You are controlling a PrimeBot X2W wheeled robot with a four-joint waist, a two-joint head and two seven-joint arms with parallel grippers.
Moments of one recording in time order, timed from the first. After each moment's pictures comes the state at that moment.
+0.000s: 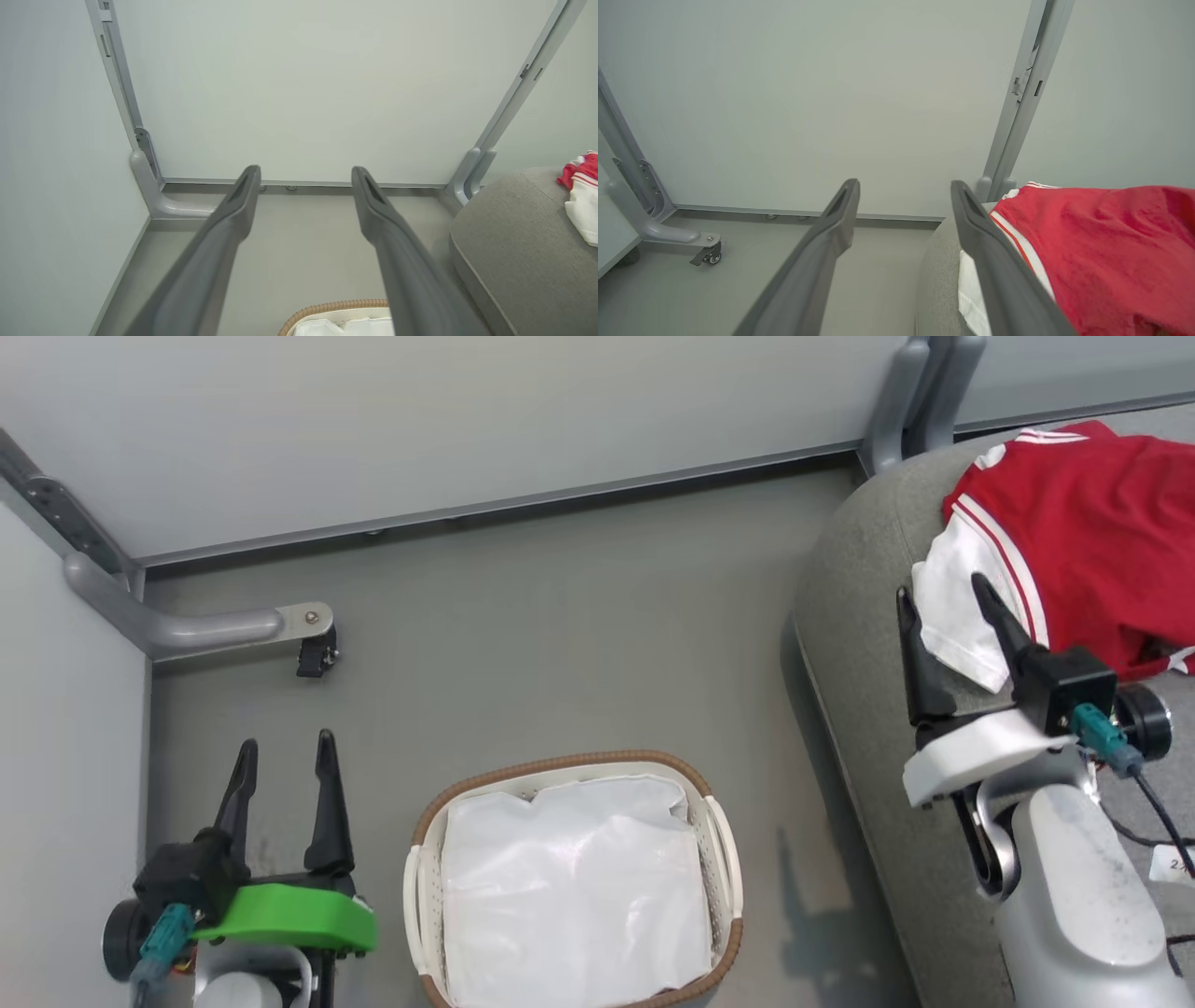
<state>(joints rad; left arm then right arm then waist) -0.10 0.05 -0.03 0.22 -0.25 -0.11 -0.26 -0.41 -0.07 -0.04 0.36 0.03 0.13 -0.26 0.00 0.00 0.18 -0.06</state>
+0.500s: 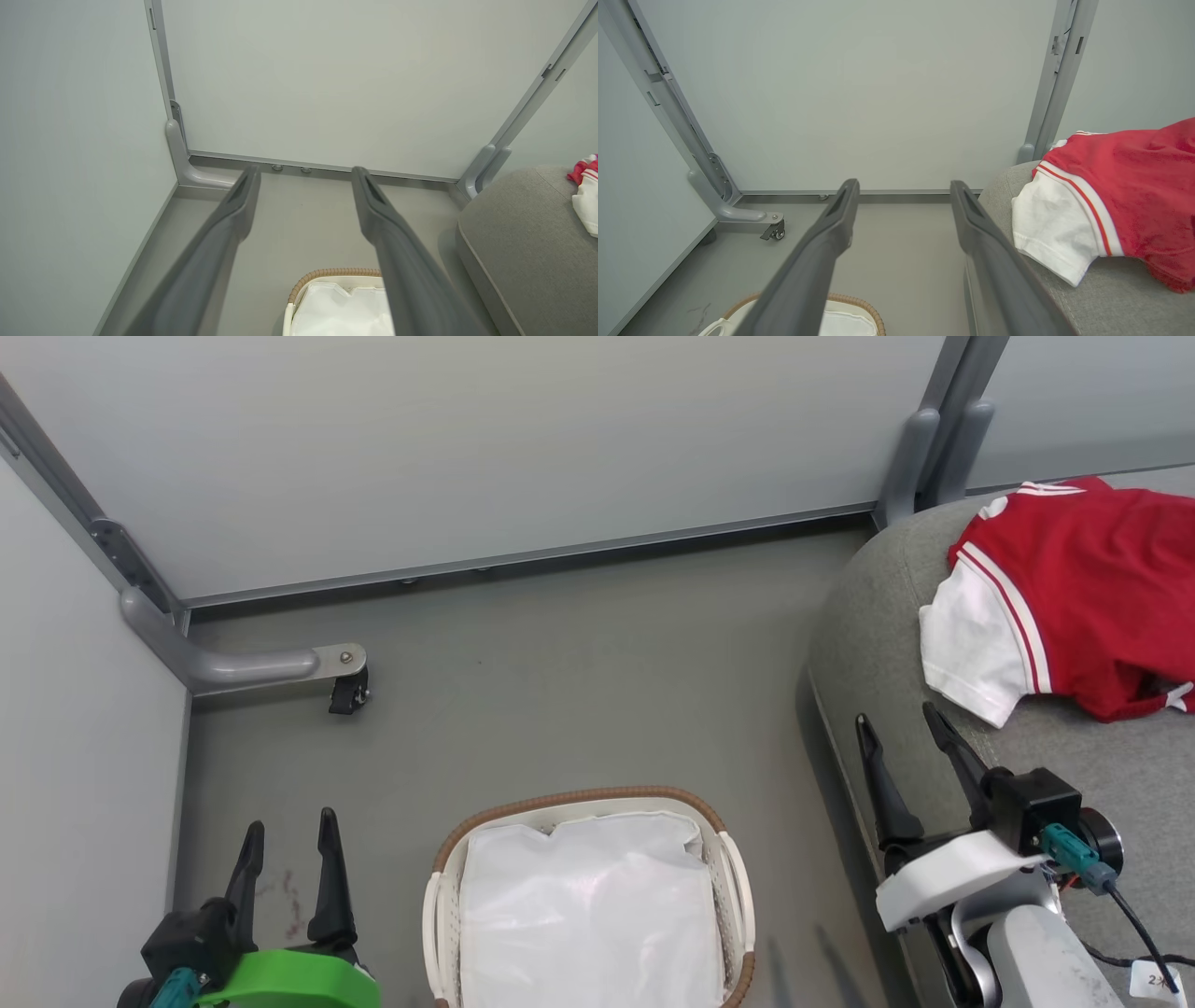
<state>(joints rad) 0.01 0.05 -0.01 0.24 -0.30 -0.11 -0.26 -0.18 -0.05 0.05 0.28 0.15 0.13 -0.26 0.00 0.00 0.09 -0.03</state>
